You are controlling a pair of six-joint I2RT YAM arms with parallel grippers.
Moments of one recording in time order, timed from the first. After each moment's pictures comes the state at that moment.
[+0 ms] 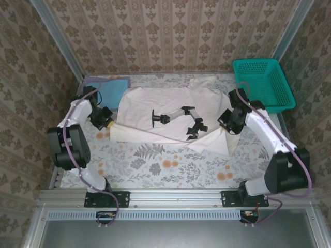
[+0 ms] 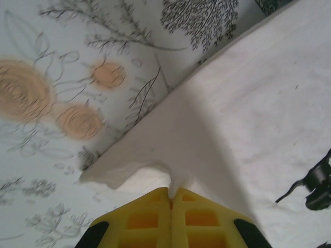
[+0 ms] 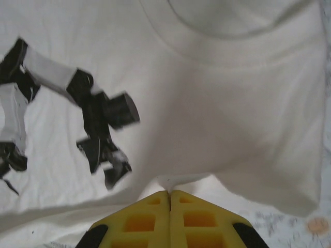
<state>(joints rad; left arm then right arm) 0.07 1.74 1.31 -0.95 0.25 -0.65 0.11 1.47 1.18 -0.96 -0.10 0.87</state>
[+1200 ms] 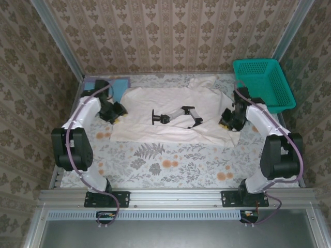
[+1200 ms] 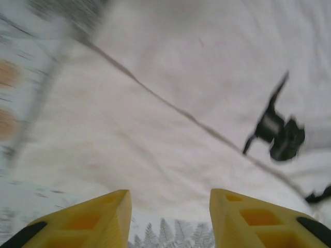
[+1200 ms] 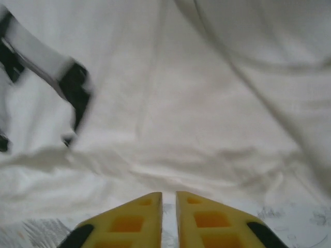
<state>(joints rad) -0.11 1.69 1.34 -0.95 0.29 -0.57 0.02 1.55 1.09 -0.88 -0.28 0.63</state>
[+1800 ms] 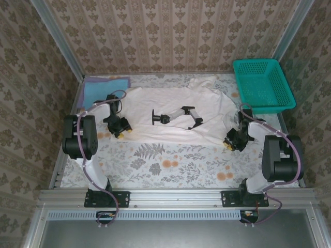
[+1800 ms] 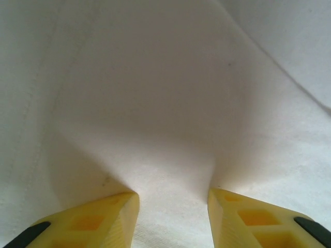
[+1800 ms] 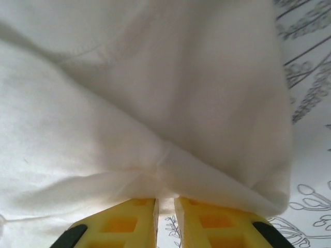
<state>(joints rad) -0.12 1.87 1.19 -0.84 0.22 -0.53 -0.10 1.53 0.77 -0.68 -0.24 0.76</state>
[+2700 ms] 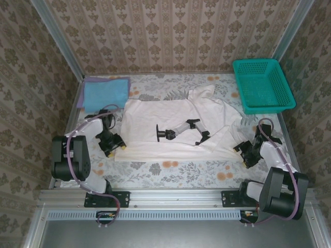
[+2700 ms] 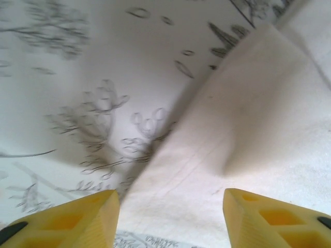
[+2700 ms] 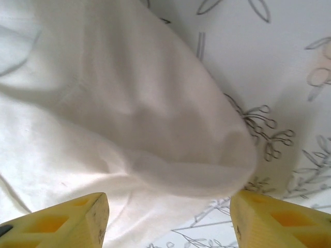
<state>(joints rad) -0.07 1.55 0.90 -0.99 0.15 -0.57 -0.33 1.17 0.55 -0.79 -0.22 0.74</state>
